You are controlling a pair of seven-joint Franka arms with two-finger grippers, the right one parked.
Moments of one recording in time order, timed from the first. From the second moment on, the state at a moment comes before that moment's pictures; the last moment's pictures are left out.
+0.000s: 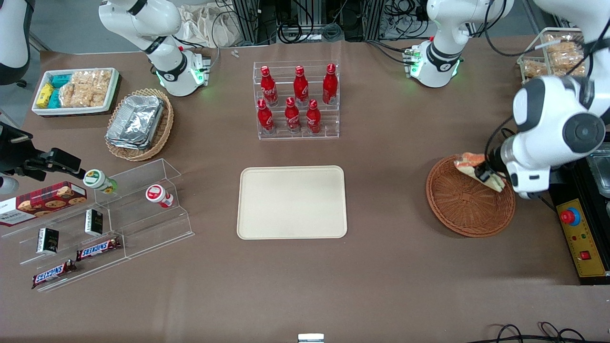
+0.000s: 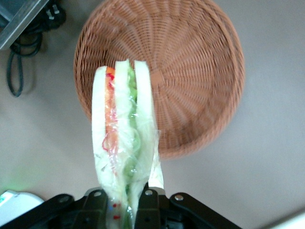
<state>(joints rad) -0.02 0.07 -0.08 -1.95 0.01 1.80 -0.88</state>
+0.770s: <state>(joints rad) -0.11 0.21 -0.55 -1.82 -0.05 1.93 -0.85</state>
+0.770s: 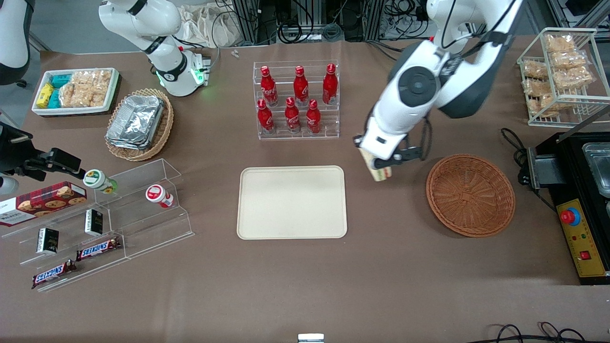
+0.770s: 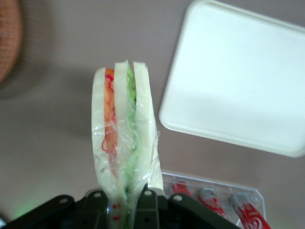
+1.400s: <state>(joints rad) -0.24 0.60 -0.56 -1.73 0.28 2.26 -0.85</state>
